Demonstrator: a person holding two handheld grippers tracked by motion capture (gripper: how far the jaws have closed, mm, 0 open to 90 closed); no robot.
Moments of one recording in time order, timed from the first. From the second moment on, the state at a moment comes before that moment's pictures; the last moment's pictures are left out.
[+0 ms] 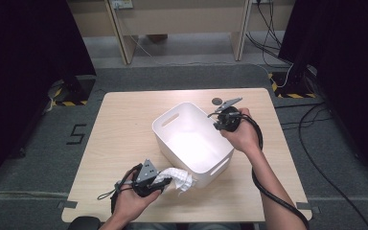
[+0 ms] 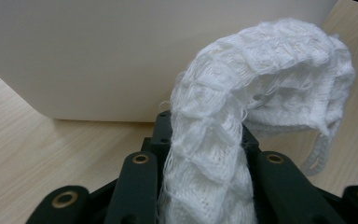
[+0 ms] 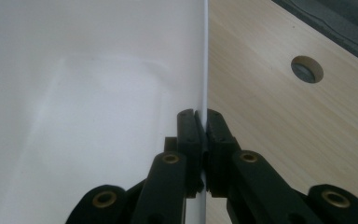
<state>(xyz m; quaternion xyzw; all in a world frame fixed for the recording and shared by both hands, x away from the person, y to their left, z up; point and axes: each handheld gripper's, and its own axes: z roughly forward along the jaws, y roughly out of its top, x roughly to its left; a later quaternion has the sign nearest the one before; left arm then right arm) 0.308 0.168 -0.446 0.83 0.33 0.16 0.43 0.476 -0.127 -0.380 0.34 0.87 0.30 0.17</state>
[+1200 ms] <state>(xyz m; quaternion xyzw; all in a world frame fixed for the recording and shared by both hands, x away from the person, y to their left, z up) 0.306 0.167 -0.445 0.83 0.33 0.16 0.43 0.469 -0.117 -0.371 0.34 0.87 0.33 0.16</state>
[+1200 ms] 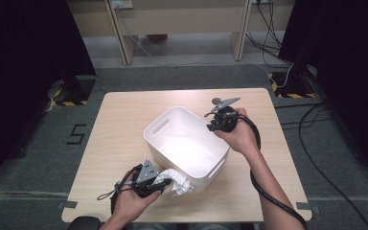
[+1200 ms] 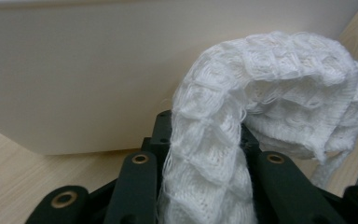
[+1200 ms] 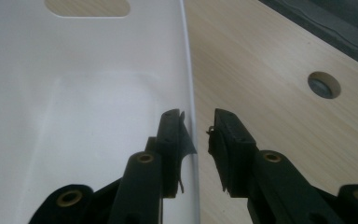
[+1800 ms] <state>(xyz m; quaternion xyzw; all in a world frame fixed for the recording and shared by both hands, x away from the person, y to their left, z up) 0.306 0.166 -0.446 0.83 0.33 0.16 0.43 0.445 -0.137 -0.376 0.39 0.86 0.30 0.15</state>
